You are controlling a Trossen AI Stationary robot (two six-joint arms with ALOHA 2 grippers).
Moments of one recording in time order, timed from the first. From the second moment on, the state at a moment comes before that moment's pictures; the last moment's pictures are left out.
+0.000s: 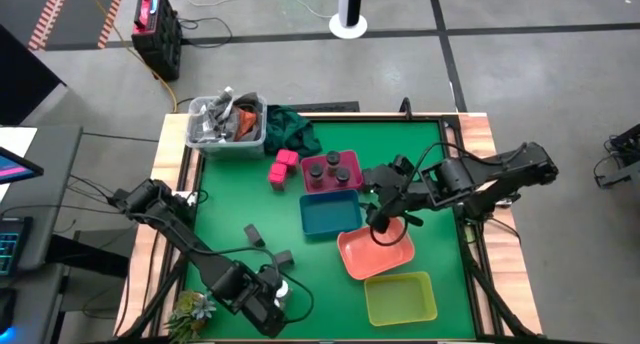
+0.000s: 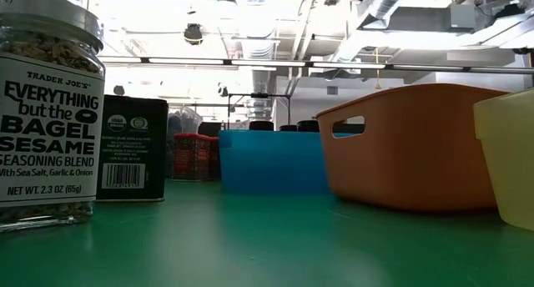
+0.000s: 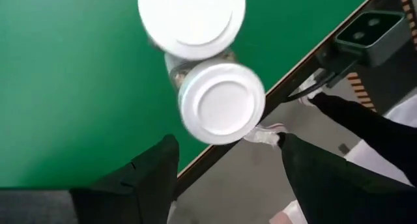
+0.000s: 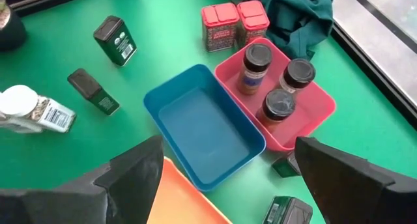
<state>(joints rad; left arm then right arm) -0.71 1.83 1.61 -0.97 0.04 -1.55 0.30 1.45 1.60 -1.11 0.50 0.63</state>
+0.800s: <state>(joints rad) -0.67 1.83 1.61 -1.01 -0.01 -1.66 0.24 1.45 1.60 -1.06 0.49 0.59</state>
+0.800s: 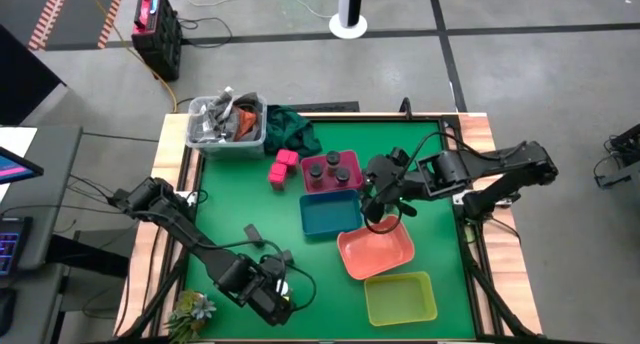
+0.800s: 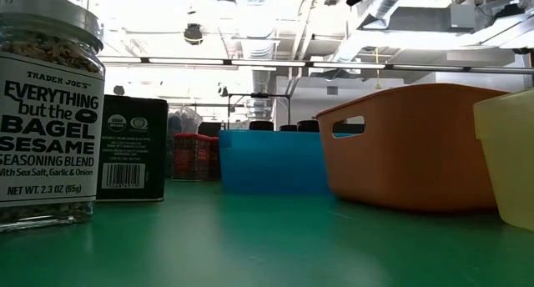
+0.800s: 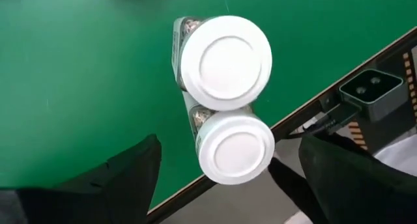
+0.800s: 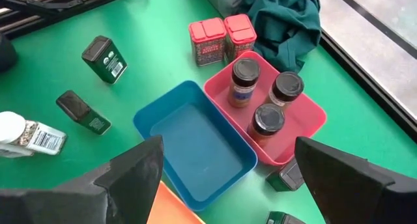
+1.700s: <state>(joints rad) -0.70 1.90 1.56 -0.94 -0.02 -1.67 0.24 1.45 1.60 -1.07 0.49 0.60</state>
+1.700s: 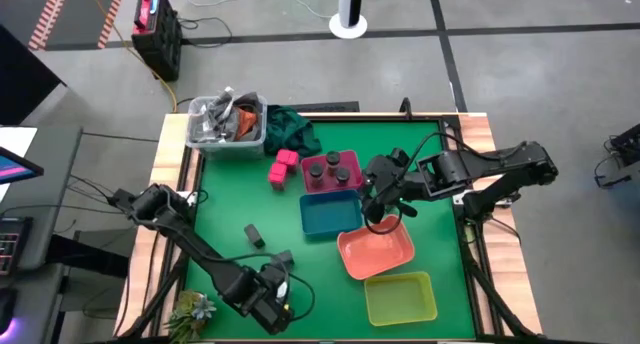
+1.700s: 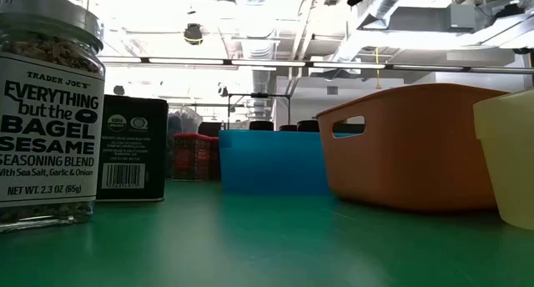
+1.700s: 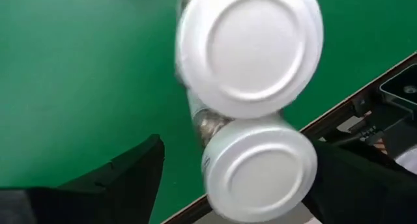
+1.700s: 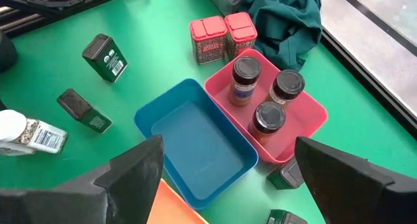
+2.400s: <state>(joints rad) -0.73 1.90 1.48 -0.98 -0.11 -1.71 0.24 1.45 1.60 -1.06 0.49 0.61</state>
